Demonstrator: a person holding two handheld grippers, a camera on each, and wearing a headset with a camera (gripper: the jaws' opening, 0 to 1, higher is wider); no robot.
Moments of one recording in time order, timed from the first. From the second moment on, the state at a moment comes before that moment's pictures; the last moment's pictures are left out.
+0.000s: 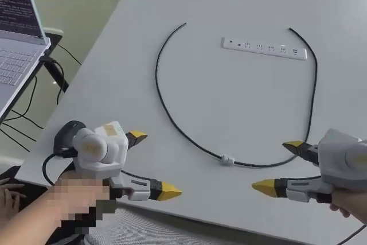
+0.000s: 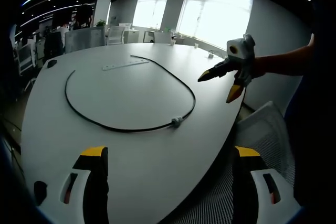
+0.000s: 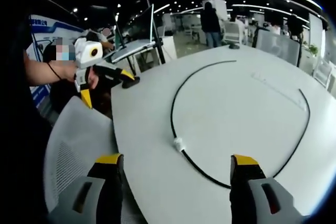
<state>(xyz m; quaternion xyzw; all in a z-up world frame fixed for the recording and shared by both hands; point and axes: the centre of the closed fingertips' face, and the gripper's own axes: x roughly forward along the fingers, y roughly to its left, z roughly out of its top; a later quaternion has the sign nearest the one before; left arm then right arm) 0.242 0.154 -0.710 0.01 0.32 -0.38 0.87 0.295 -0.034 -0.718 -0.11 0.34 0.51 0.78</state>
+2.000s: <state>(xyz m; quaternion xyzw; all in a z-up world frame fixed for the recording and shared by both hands) 0.231 0.161 -0.737 0.03 0.36 -0.37 0.85 0.311 0.024 -0.815 -0.26 0.40 0.60 0.65</state>
